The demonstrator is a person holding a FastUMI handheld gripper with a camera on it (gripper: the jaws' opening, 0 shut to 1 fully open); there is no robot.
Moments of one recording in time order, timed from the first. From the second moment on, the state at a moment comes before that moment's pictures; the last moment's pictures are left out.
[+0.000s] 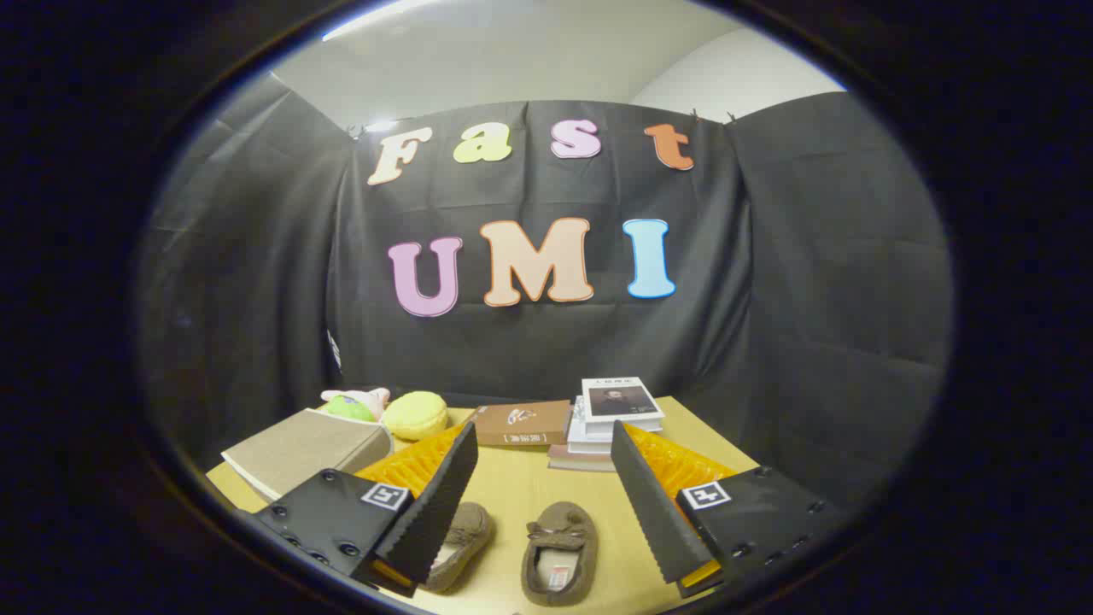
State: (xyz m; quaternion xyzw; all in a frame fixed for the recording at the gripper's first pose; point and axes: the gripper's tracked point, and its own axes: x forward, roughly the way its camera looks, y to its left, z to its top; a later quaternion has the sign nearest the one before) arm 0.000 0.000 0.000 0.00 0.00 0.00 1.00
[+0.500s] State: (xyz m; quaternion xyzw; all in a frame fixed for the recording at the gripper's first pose) arm 0.000 0.037 -0.003 0.00 0.00 0.03 1.00
